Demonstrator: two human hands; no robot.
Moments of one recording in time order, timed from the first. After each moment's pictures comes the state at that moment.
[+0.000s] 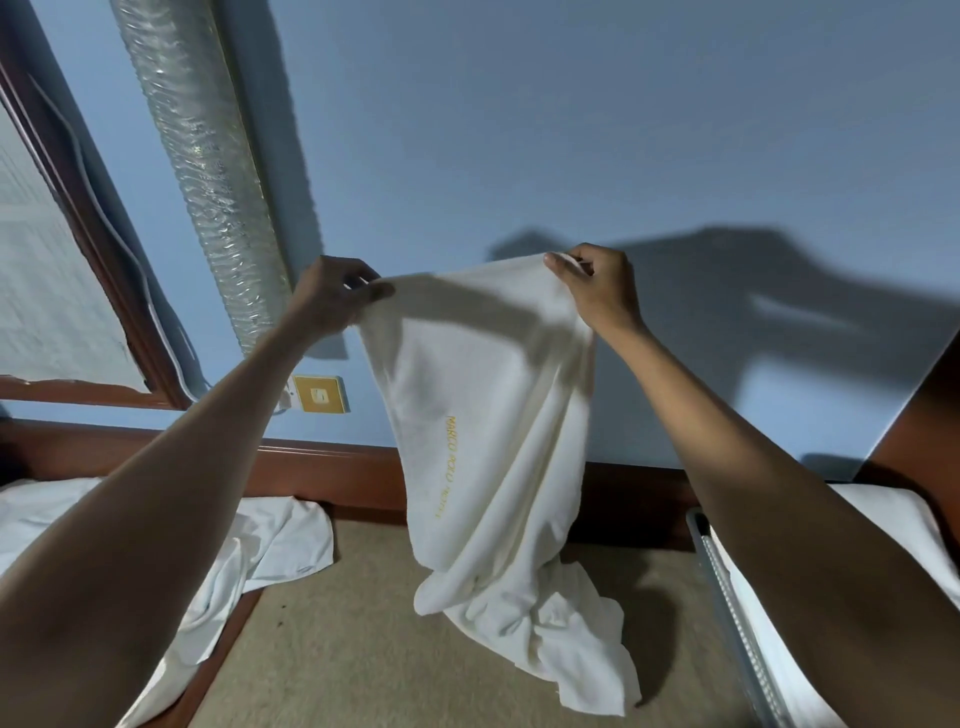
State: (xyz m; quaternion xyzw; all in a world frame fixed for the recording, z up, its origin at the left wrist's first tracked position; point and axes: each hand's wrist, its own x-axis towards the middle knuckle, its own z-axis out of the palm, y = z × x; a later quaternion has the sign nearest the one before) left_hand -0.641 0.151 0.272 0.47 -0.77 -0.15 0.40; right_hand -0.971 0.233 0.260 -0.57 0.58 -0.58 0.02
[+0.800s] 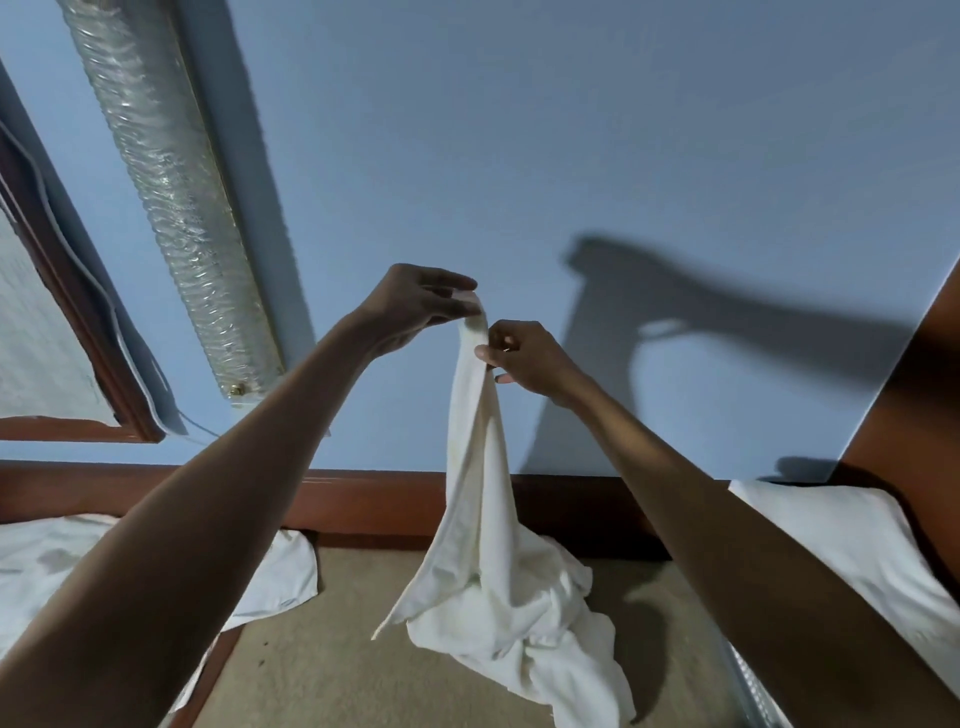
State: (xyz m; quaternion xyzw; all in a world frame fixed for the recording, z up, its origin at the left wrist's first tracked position) left_hand -0.738 0.191 0.301 0.31 -0.73 -0.48 0.37; right_hand -0.924 0.258 0.235 -0.61 0.59 -0.45 0.29
